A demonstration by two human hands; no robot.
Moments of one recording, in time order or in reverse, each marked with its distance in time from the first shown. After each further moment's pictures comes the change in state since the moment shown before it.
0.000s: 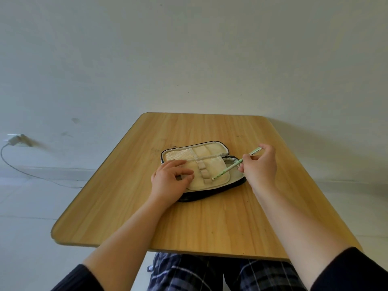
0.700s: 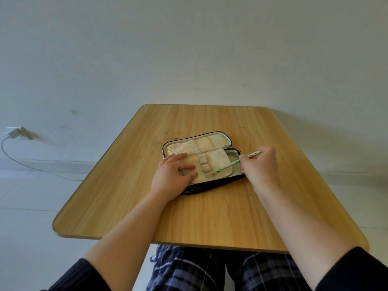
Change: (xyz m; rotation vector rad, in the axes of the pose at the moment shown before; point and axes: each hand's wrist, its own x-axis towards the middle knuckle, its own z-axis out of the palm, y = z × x) left_hand 0.002 -0.012 0.006 0.104 -0.081 -0.003; right_hand -0.002 0.020 0.003 -0.112 -0.058 0.055
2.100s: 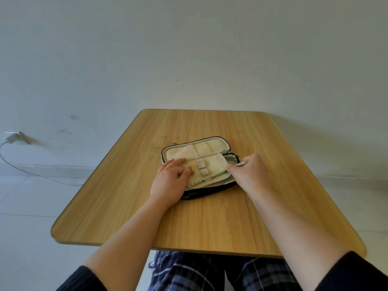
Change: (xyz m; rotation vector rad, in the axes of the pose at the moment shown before) left_hand -0.002 0.001 0.001 -0.068 -0.006 -0.025; right_hand -0.023 -0.020 0.001 -0.275 -0.112 -0.054
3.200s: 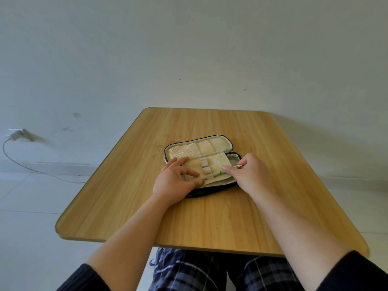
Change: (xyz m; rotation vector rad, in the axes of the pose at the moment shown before) left_hand -0.006 0.003 -0.007 -0.013 -0.061 0.005; right_hand -0.008 0.000 -0.001 -0.111 -0.047 -0.116
